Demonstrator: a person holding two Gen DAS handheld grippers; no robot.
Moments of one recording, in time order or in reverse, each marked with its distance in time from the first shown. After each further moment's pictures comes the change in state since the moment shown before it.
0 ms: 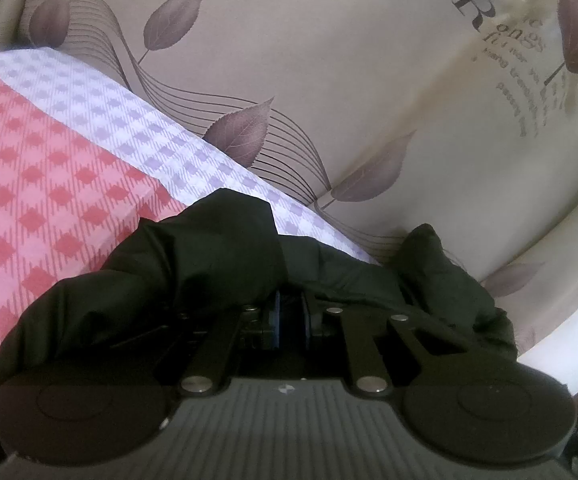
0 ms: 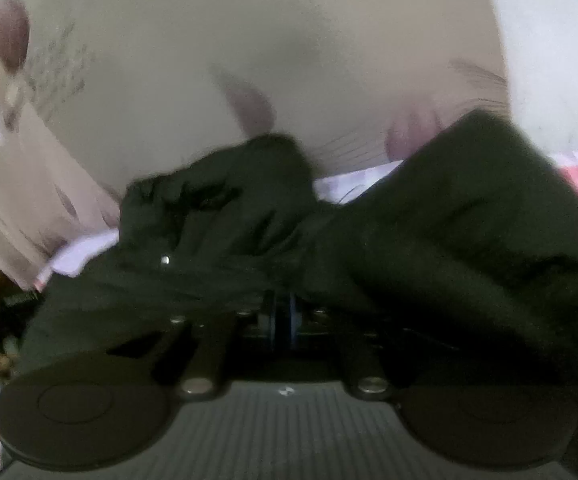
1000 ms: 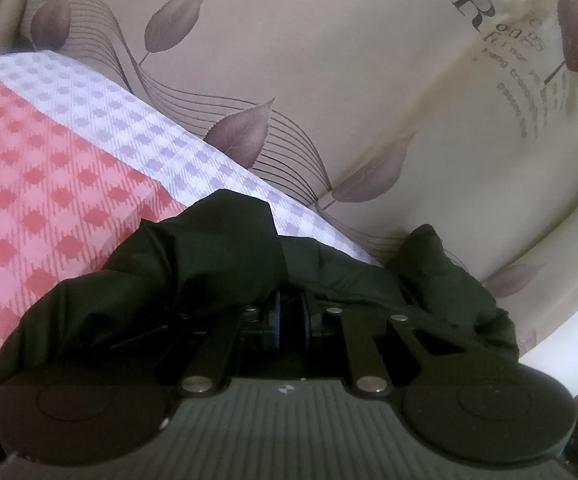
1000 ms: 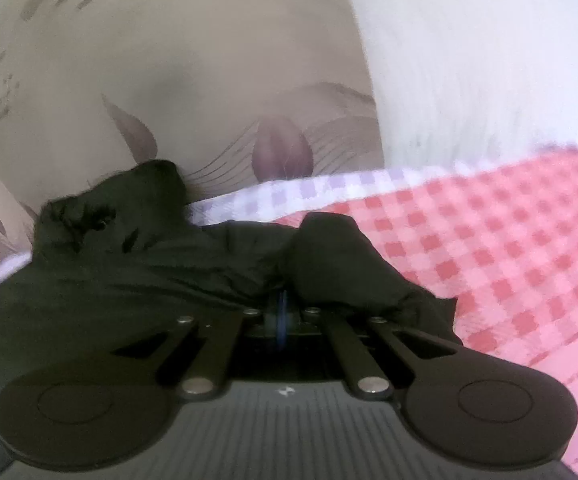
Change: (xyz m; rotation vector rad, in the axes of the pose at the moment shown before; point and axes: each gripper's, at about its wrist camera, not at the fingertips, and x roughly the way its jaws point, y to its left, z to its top) left arm -0.001 -0.004 -0.002 0.008 -0.002 0.010; right arm -0.023 -0.040 -0.007 -0.033 -0.071 -0.252
